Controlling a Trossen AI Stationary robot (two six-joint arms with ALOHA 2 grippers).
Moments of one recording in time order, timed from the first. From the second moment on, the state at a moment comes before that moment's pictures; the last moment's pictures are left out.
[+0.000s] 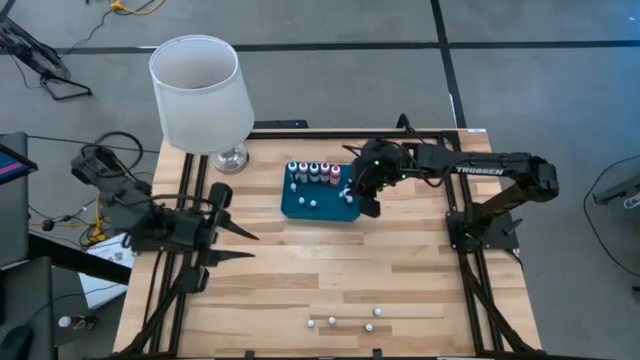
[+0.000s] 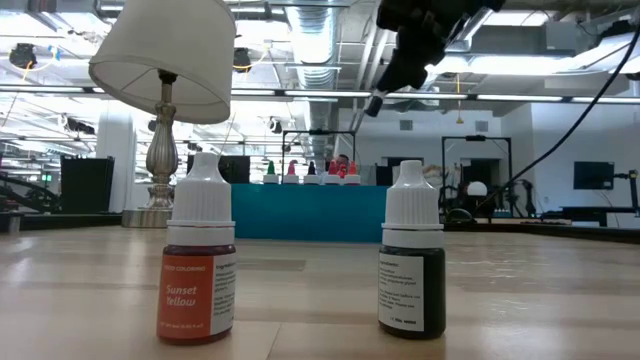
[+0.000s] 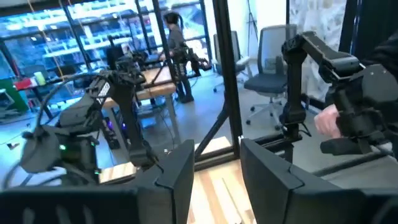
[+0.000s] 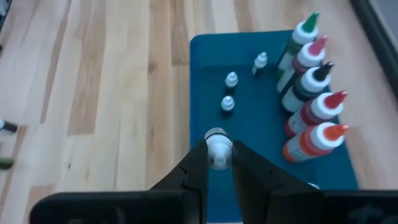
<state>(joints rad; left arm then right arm) -0.65 1.14 1.48 -0.34 -0.46 0.15 -0.19 1.43 1.21 -0.62 -0.16 -0.11</state>
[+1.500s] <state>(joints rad) -0.60 0.60 0.40 0.48 -0.77 -0.14 -0.28 1.87 1.39 -0.74 0.00 -0.02</state>
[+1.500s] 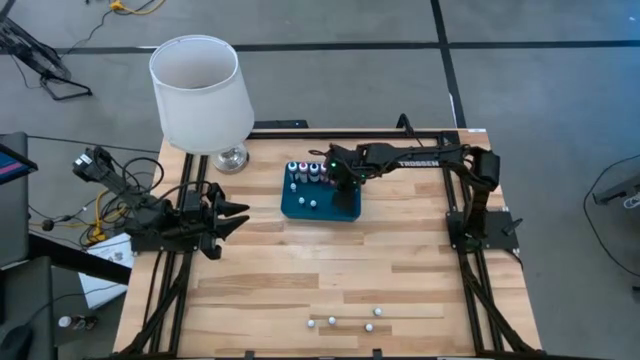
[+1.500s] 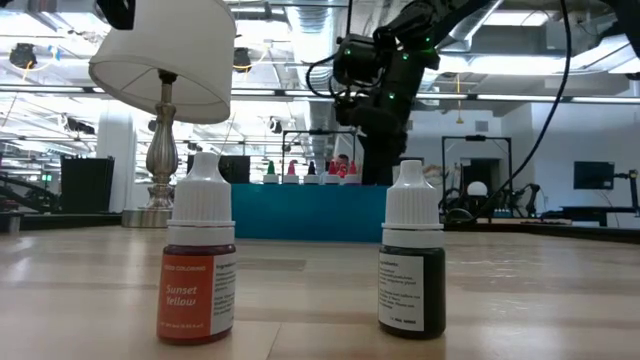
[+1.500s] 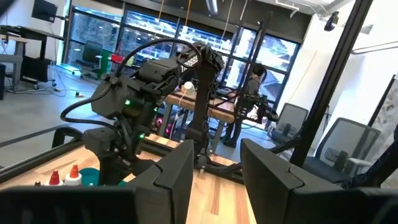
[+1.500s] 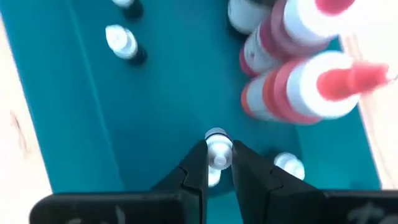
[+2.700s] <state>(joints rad) -0.60 0.60 0.40 0.47 -0.80 -0.15 -0.28 1.95 1.35 -0.68 0.03 0.02</state>
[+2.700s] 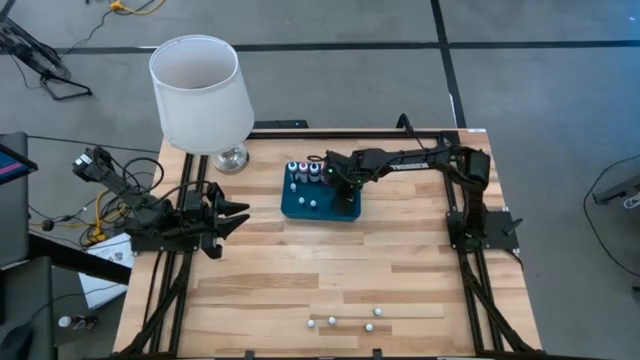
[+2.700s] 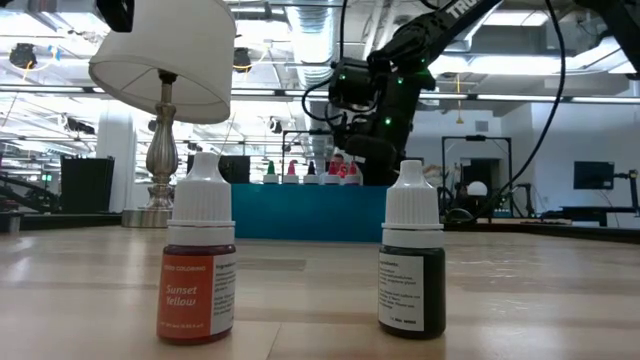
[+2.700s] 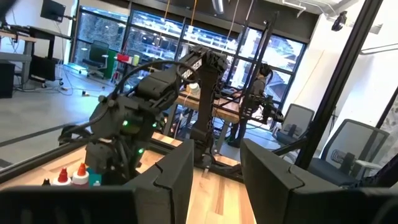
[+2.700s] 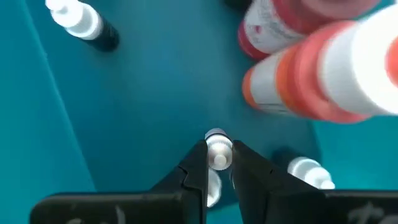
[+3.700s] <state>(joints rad) -0.60 0.60 0.40 0.44 -0.85 -0.17 -0.30 1.95 1.41 -0.69 0.03 -0.01</state>
